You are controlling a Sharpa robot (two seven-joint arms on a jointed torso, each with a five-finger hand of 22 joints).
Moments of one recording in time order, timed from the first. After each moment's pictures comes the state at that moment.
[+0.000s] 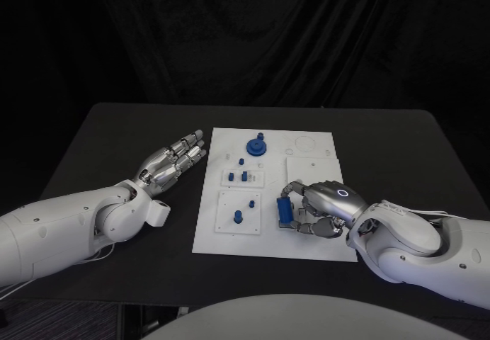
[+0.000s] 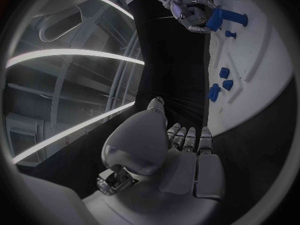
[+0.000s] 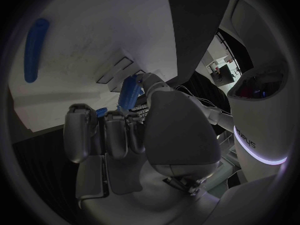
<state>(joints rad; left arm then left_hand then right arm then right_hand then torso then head) 1.10 -0.88 -0.21 1.38 -0.14 0.09 0.67 1.46 0.26 -0.24 0.26 0.45 0.10 0.08 0.02 0.02 0.00 0.04 0.01 0.00 0.00 0.04 0.00 0.00 0.12 0.01 0.09 0.01 0.01 1.08 -1.04 -0.25 1.90 -1.74 -0.51 -0.25 1.41 -0.14 0.20 0.19 0.70 0.31 0.14 0.80 0.32 1.47 0.03 1.57 1.31 1.47 -0.04 1.52 1.31 0.03 1.47 0.07 1.42 1.31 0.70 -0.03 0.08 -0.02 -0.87</state>
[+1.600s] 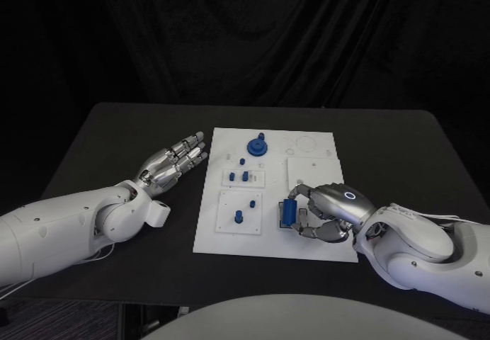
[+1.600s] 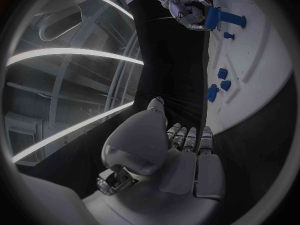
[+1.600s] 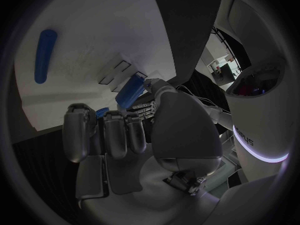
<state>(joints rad) 1.09 -0.89 -0.21 1.37 -0.14 0.10 0.66 1.46 0.26 -0.24 0.26 0.45 0.10 0.09 0.02 0.02 0.00 0.05 0.01 0.00 0.00 0.06 0.00 0.00 0.12 0.01 0.12 0.01 0.01 1.08 -1.08 -0.25 1.95 -1.74 -0.50 -0.28 1.27 -0.14 0.26 0.25 0.70 0.38 0.21 0.75 0.22 1.47 0.06 1.57 1.31 1.47 -0.02 1.51 1.31 0.03 1.47 0.08 1.41 1.31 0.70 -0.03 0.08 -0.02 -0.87</state>
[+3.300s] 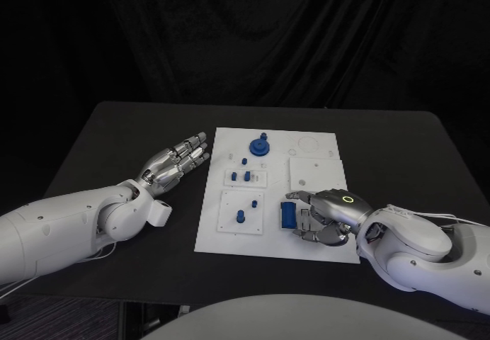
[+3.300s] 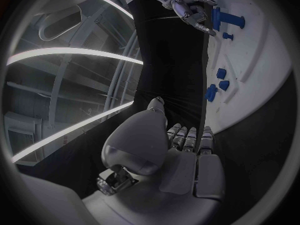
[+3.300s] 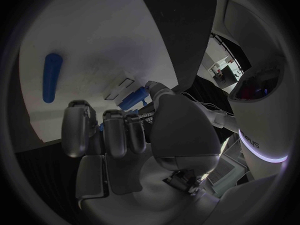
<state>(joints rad) 1.09 -0.89 -0.21 1.37 -0.14 0.10 0.65 1.46 0.26 -0.24 0.26 0.45 0.09 0.09 0.02 0.02 0.01 0.05 0.01 0.00 0.00 0.06 0.00 0.00 0.12 0.01 0.13 0.01 0.01 1.08 -1.07 -0.25 1.94 -1.71 -0.39 -0.32 1.25 -0.14 0.20 0.27 0.35 0.25 0.14 0.32 0.05 1.47 0.06 1.57 1.31 1.47 -0.02 1.49 1.31 0.05 1.47 0.09 1.33 1.31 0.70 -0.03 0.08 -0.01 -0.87</state>
